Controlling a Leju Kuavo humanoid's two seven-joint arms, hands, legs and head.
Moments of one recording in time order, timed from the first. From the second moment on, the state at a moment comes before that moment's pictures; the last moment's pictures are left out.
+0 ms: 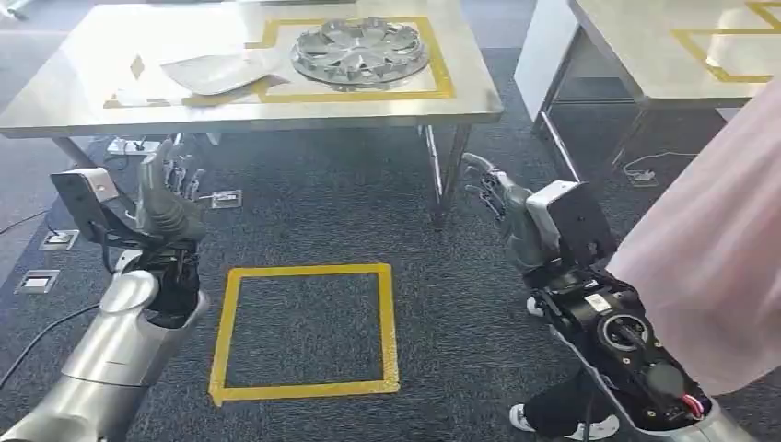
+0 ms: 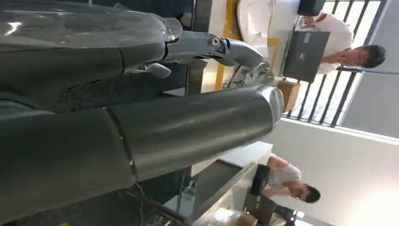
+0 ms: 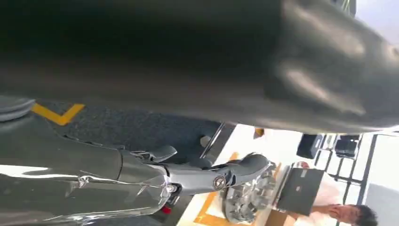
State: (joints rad) left arm -0.46 0.05 -0.35 -1.43 0.11 0.27 -0.48; right arm -0.39 -0.09 0.53 -1.54 -0.04 -0.03 -0.16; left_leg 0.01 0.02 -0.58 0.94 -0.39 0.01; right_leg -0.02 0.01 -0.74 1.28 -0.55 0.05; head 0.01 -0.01
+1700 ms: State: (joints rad) left arm -0.46 0.06 -0.35 -1.43 0.12 0.27 -0.48; right arm -0.40 -0.09 0.54 -1.53 -0.04 -0.02 -0.16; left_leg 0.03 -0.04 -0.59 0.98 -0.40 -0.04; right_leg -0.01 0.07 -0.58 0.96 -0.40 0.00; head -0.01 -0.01
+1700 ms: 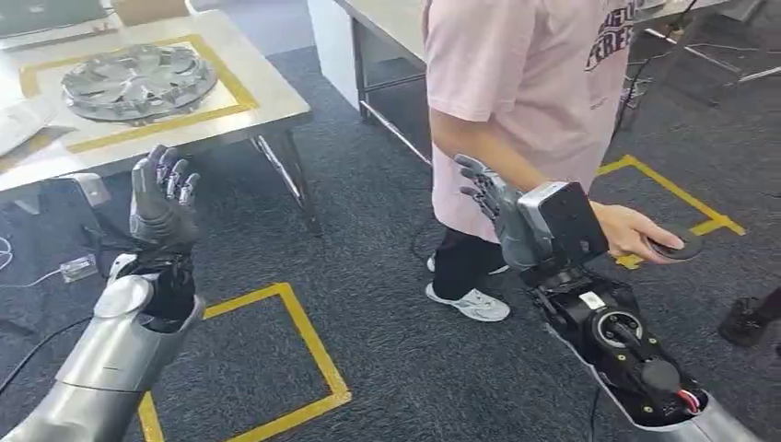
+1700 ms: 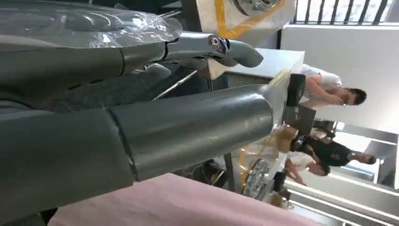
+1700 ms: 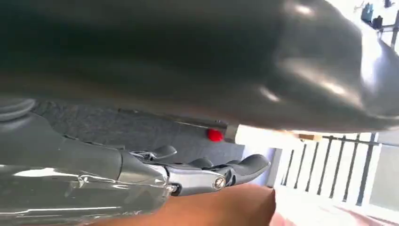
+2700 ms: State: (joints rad) left arm -0.48 0.06 -0.36 -1.41 0.12 0.26 -0.50; right arm -0.38 -0.09 0.55 -1.54 -0.04 -0.01 -0.19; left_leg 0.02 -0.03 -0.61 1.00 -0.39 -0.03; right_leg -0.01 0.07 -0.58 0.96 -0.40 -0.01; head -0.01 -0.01
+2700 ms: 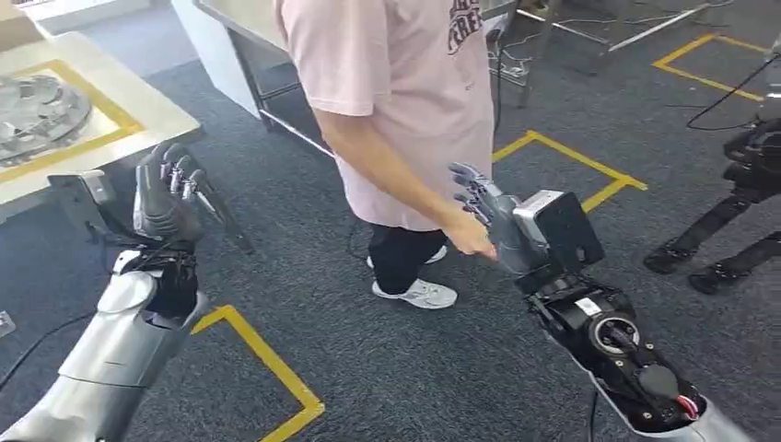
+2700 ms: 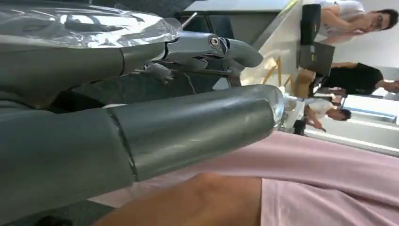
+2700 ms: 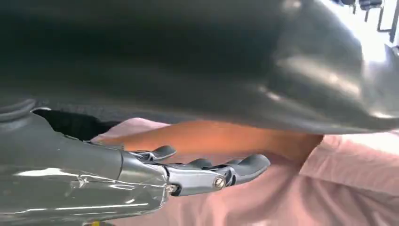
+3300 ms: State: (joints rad) left arm -0.47 0.05 -0.36 -1.41 0.11 0.28 -0.50; right arm -0.36 -0.09 0.57 -1.56 -0.04 -0.01 -0.20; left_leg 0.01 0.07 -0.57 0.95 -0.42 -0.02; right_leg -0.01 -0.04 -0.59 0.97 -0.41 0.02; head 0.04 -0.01
